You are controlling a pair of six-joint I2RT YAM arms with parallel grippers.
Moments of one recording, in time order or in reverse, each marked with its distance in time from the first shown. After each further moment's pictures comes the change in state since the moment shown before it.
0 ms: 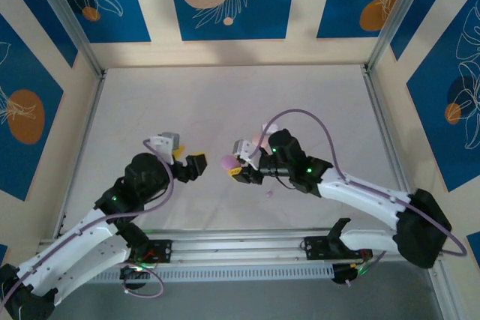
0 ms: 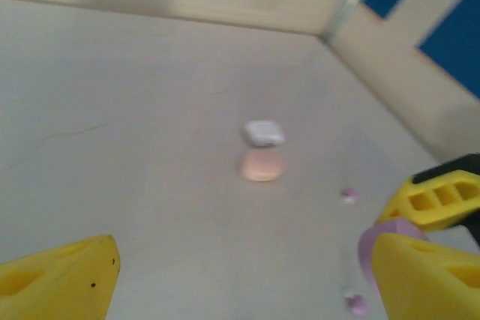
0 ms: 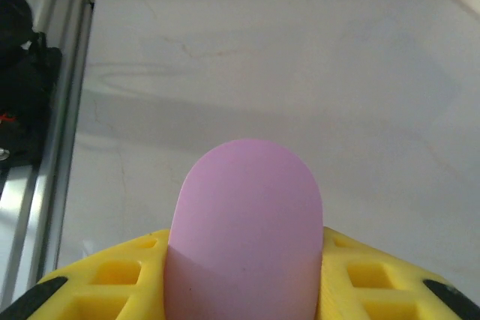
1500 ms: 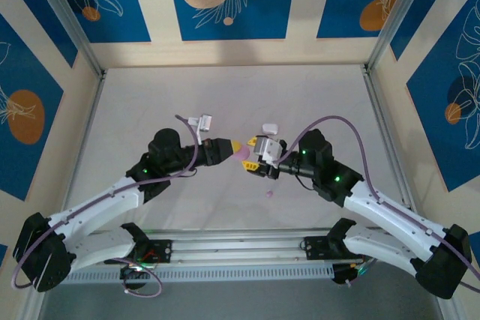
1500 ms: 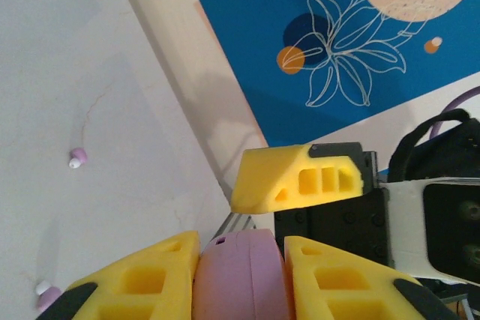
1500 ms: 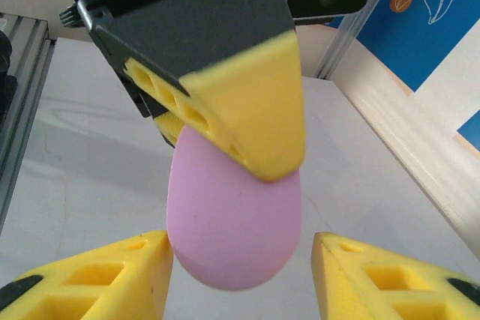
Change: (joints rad) left arm -0.036 0.393 0.138 0.431 0.517 -0.570; right arm -0.080 -0.248 -0.016 -0.026 0.008 -0.144
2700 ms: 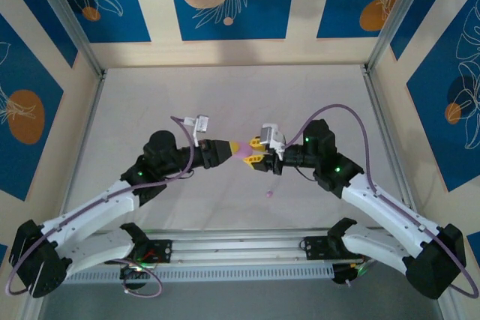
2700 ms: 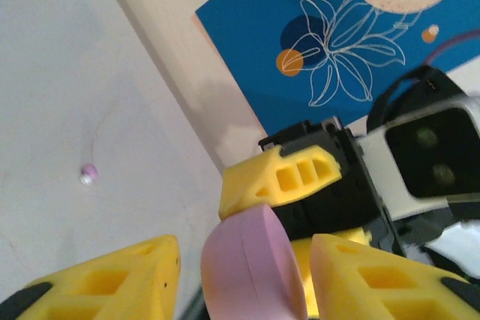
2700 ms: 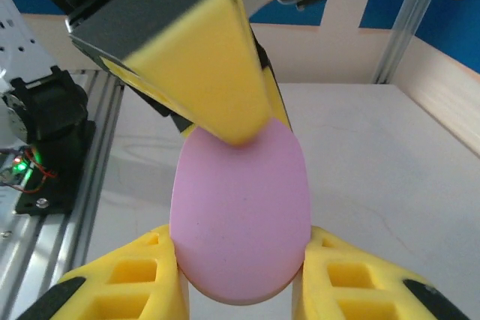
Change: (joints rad) left arm -0.005 -0.069 0.000 -0.050 -0.031 0.135; right arm -0.129 0.061 0.047 -0.009 -0.311 0.163
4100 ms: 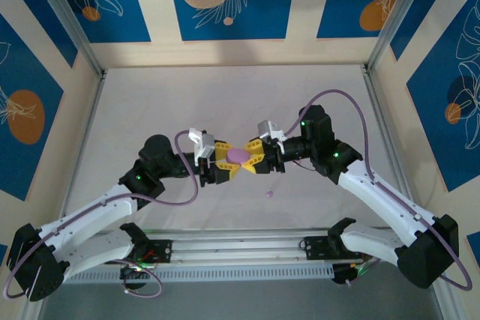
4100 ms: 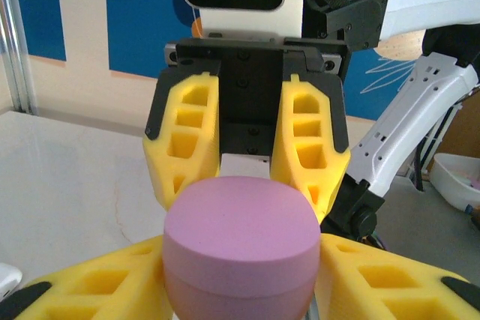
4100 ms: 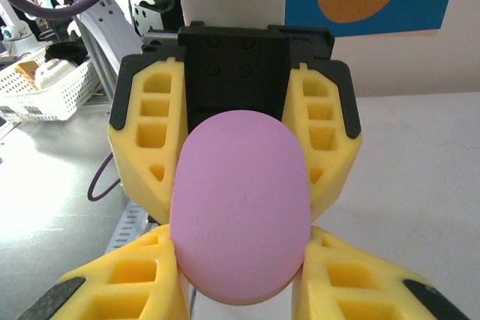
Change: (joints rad) left arm -0.012 -0.018 -0.040 0.078 0.240 0.734; right arm -0.040 0.101 0.148 -0.140 -0.319 0.065
